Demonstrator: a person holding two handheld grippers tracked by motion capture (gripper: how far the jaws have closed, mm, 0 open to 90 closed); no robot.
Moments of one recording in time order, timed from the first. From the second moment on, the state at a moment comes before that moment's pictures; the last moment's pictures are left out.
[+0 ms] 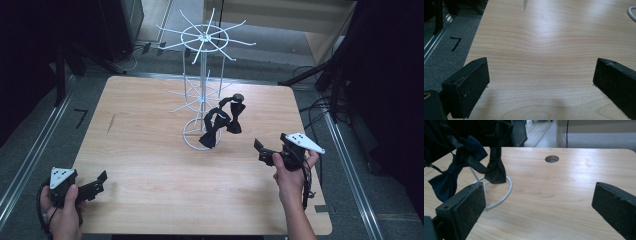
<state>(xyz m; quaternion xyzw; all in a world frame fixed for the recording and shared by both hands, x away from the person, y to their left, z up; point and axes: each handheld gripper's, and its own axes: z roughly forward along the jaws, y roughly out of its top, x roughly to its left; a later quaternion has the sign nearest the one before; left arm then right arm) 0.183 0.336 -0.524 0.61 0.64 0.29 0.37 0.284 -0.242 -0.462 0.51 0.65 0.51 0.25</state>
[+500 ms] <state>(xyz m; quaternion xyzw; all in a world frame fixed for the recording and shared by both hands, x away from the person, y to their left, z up) 0.184 0.336 -0.524 0.61 0.64 0.29 0.37 0.258 -0.276 -0.497 0.53 0.64 0.49 0.24</state>
